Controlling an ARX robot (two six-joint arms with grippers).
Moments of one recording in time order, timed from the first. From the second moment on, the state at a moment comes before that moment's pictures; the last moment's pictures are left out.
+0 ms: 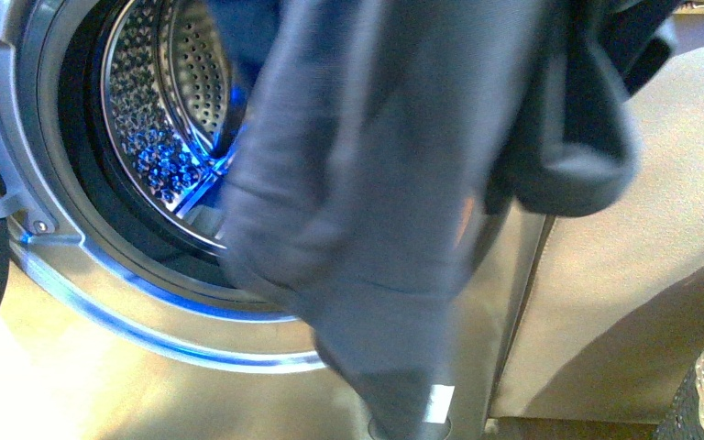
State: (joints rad) left arm -0.73 1.60 1.24 0.60 -0.34 0.13; right arm 0.48 1.73 2.22 -0.22 -0.01 -0.14
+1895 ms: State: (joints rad) left arm -0.42 1.34 0.84 0.66 -0.20 0.07; right arm 0.46 1.71 2.21 -0.10 -0.16 -0.08
